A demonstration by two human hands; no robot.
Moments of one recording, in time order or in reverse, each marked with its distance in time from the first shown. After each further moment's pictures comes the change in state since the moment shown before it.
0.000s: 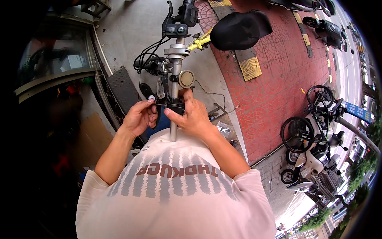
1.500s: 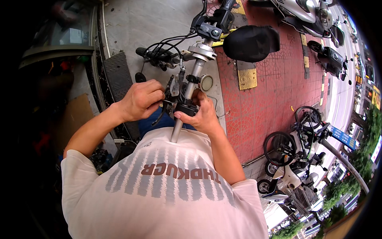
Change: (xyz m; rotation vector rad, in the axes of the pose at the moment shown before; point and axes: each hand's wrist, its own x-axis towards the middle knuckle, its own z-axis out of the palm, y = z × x) left_hand 0.003 0.051 -0.003 1.647 -0.185 1.219; right_hand 0.018 0.009 -0.004 0.265 -0.102 0.082
